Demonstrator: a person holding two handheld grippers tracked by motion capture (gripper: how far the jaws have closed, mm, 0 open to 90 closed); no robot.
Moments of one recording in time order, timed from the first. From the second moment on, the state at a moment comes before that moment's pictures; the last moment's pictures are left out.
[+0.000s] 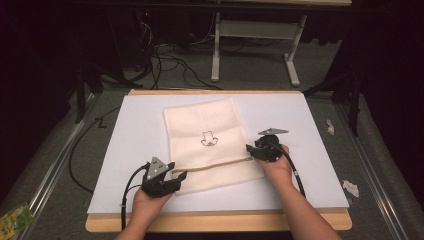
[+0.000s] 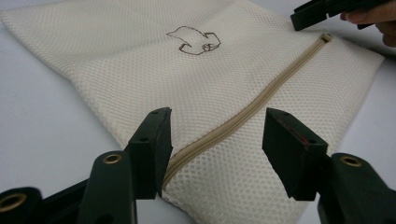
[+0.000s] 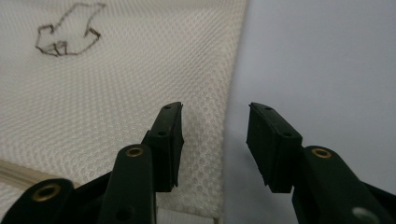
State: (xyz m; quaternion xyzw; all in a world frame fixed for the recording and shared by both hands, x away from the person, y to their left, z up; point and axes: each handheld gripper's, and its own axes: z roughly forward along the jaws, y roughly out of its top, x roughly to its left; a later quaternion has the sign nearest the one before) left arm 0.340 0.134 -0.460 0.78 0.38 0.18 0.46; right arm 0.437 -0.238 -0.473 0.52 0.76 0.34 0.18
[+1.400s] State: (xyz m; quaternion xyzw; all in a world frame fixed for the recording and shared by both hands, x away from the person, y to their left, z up) left arm 0.342 0.133 -0.461 0.76 0.40 0.16 0.48; right arm 0.310 -0.327 -0.468 0.54 0.74 0.38 0.16
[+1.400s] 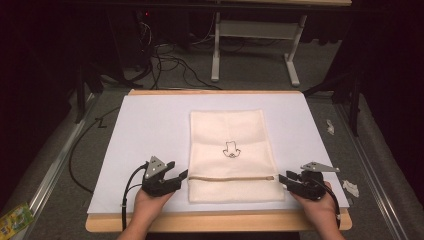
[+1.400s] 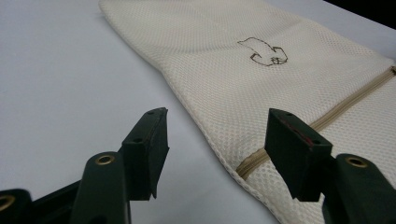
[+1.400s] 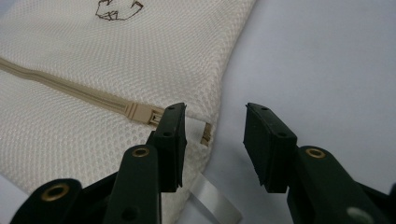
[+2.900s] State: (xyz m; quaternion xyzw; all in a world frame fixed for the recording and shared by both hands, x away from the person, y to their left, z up) left arm 0.335 0.103 -0.446 0.77 0.36 0.16 0.50; right arm 0.311 -0.312 -0.464 0.48 0.78 0.37 0.16
